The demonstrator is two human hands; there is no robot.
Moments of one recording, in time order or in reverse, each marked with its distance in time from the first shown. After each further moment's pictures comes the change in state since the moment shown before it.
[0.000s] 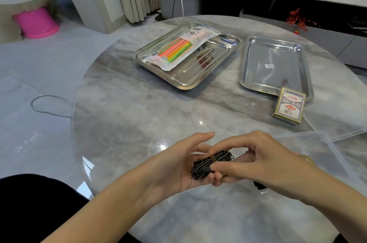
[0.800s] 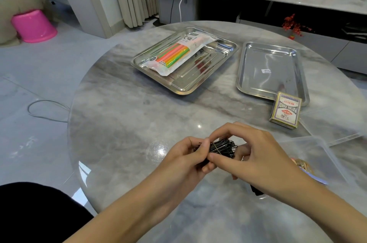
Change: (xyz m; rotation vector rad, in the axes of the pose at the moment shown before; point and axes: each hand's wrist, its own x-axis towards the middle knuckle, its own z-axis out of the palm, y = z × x) left_hand 0.011 -0.013 0.010 -0.169 0.085 0.377; right_hand 0.012 0.008 0.004 -0.348 0.372 -0.195
